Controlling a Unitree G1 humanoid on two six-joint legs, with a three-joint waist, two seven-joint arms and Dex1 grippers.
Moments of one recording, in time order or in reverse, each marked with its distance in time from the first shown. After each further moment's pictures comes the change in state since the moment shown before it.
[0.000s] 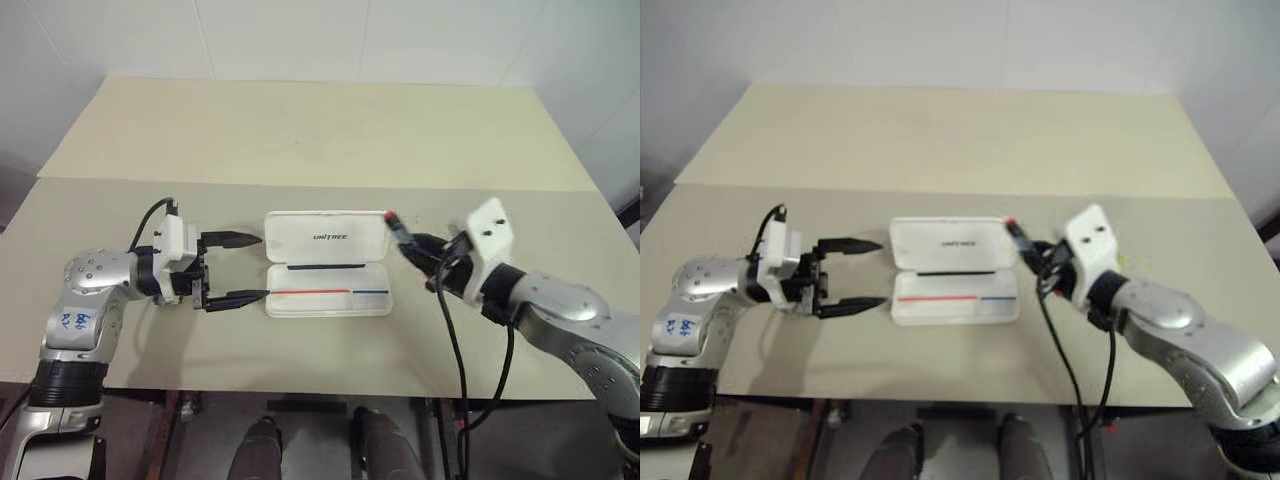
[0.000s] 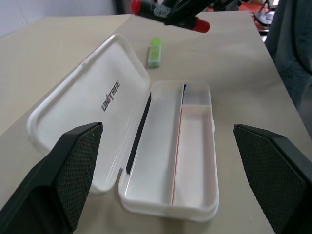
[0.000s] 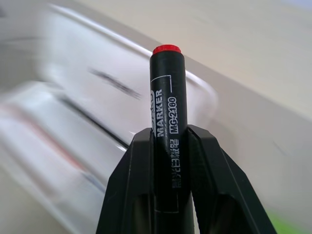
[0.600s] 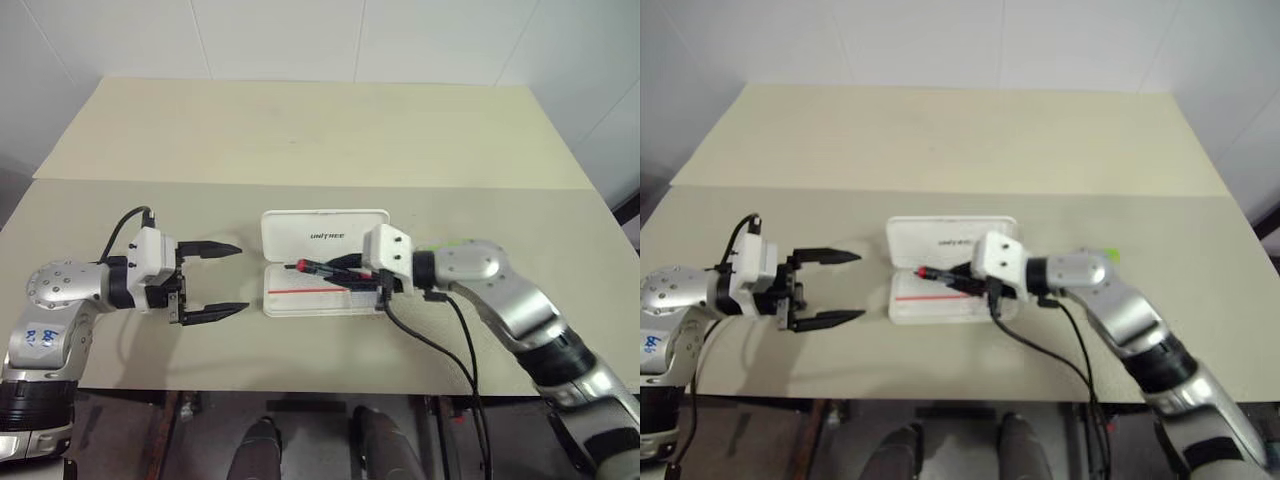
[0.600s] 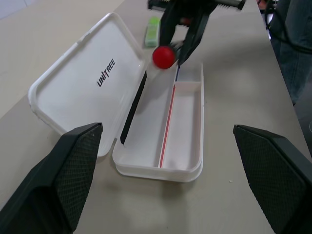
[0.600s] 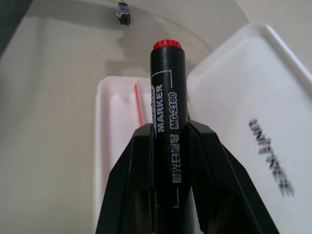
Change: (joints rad) left arm 0.084 0.073 0.054 -0.067 -0.010 0.002 -0.008; right arm -0.322 0.259 0.340 0.546 -0.524 -0.516 0.659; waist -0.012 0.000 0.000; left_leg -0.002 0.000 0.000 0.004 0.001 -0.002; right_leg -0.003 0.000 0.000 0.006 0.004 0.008
